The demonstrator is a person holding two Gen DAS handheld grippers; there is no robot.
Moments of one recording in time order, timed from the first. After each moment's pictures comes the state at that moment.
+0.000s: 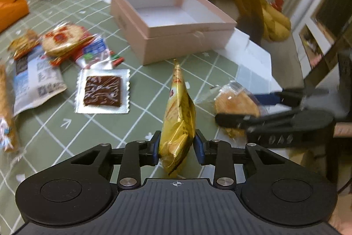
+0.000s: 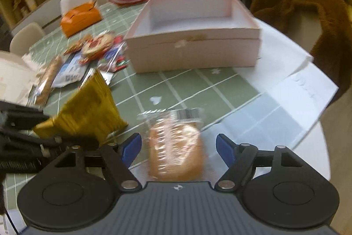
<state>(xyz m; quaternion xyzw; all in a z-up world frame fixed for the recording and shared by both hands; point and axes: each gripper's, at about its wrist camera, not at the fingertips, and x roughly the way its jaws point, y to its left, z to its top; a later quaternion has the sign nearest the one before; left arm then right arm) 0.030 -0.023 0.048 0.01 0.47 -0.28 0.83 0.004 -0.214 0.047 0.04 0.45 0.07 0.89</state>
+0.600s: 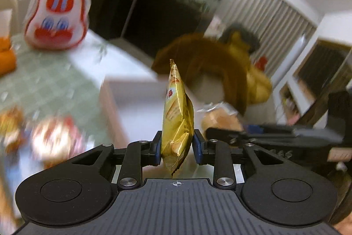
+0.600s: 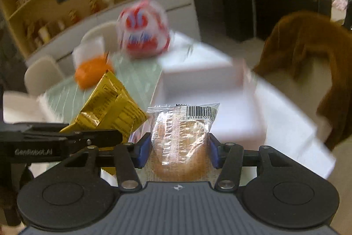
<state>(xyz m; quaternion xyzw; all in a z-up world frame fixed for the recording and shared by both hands) 0.147 -0.026 0.143 -0.13 0.36 -0.32 0.87 0.104 -0.240 0.166 0.08 0.37 0.09 0.92</state>
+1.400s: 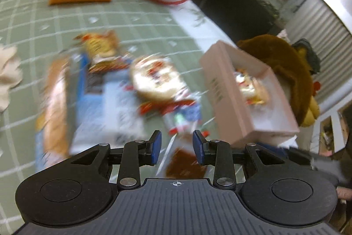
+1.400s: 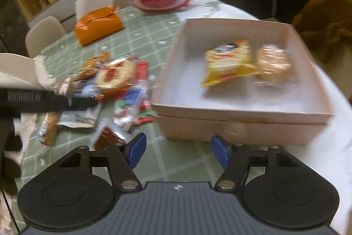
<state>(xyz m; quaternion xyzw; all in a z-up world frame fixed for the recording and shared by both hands) 0.128 0.075 0.049 -0.19 0.45 -0.14 0.86 0.118 -0.164 0.062 0.04 0.44 0.16 0.88</state>
